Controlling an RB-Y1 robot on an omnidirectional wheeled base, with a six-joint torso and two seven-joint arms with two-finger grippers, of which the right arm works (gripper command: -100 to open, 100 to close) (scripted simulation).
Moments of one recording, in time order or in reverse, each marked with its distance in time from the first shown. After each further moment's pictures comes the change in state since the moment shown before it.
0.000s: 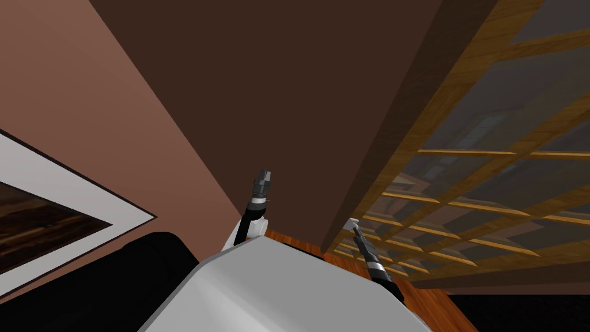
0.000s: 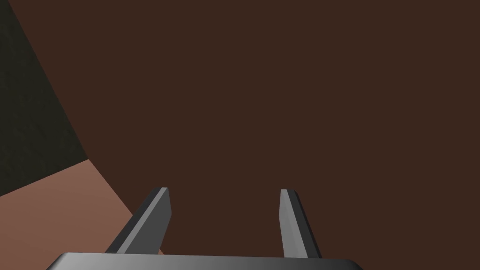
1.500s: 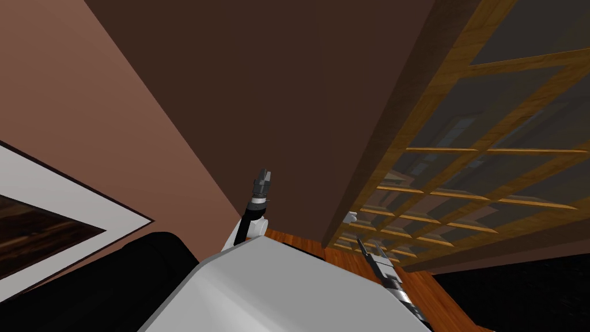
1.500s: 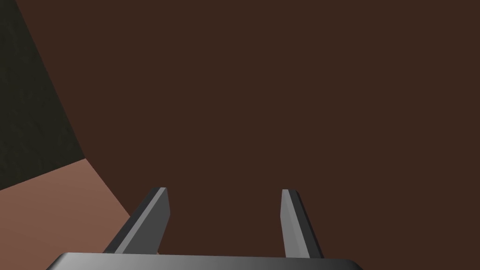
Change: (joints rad) arm 0.101 -0.072 0.017 0.019 0.013 -0.129 0.307
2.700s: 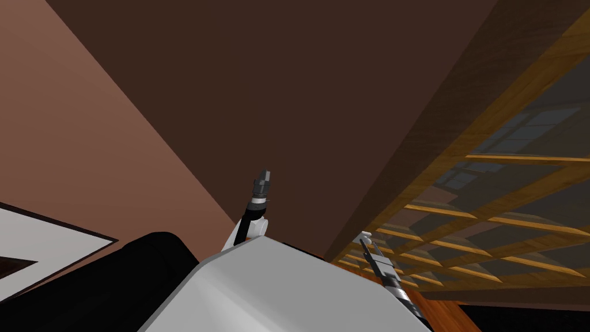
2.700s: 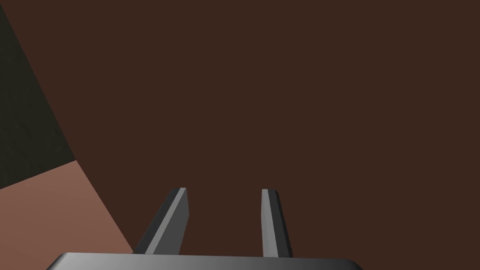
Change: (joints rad) arm -0.015 0.008 -0.015 0.018 0.002 0.017 0.061
